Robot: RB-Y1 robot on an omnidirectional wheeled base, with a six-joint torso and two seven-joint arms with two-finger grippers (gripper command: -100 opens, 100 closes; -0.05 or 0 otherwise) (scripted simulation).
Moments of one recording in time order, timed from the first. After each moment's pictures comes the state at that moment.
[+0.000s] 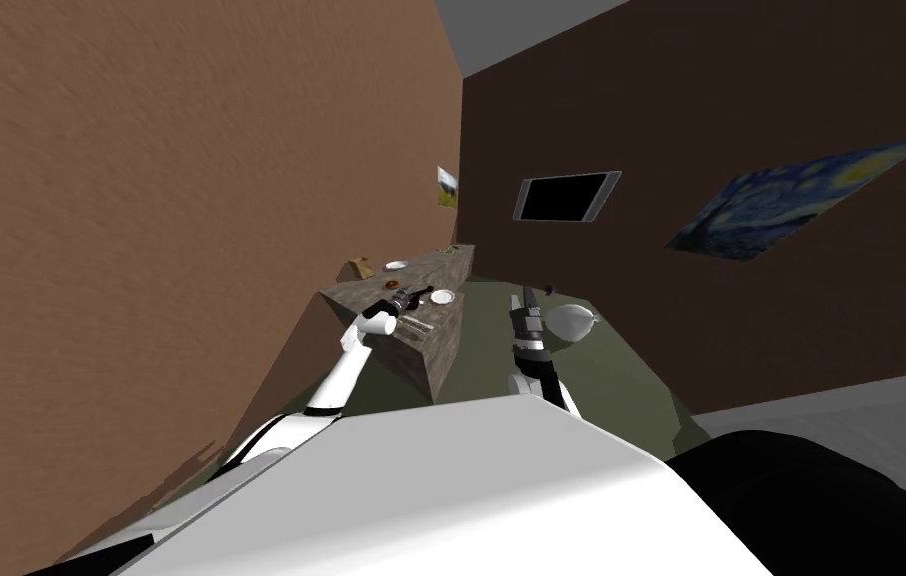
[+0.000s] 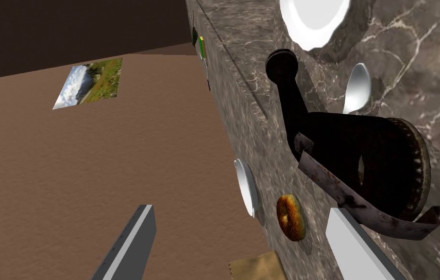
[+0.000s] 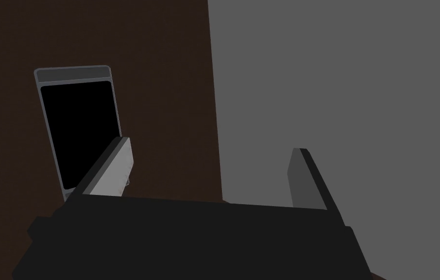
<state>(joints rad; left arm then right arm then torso) -0.36 0.27 -0.07 -1.53 0.31 0.49 -0.16 0.50 0.00 0.04 -2.24 0.05 -0.50 0.09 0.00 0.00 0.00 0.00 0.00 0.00</state>
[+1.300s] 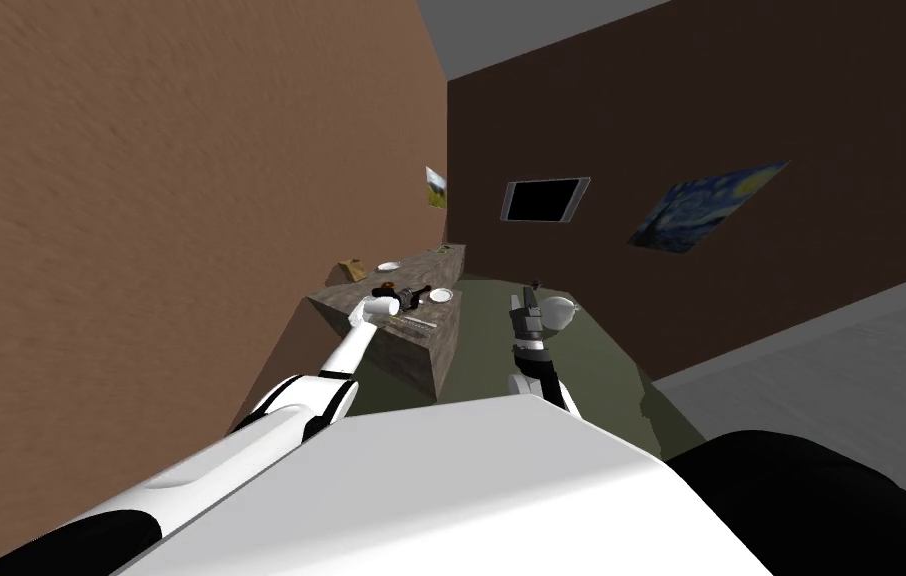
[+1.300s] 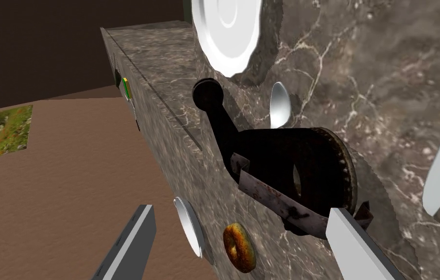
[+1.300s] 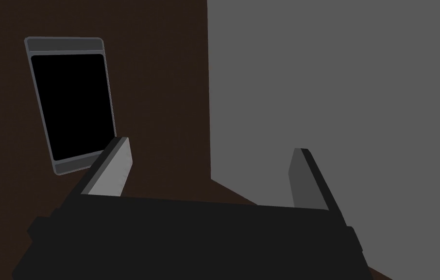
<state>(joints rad) -0.59 0.30 -0.06 -1.32 0.37 0.81 -0.15 0.50 0.00 0.04 -2.24 0.05 -0.50 0.09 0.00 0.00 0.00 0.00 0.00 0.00</state>
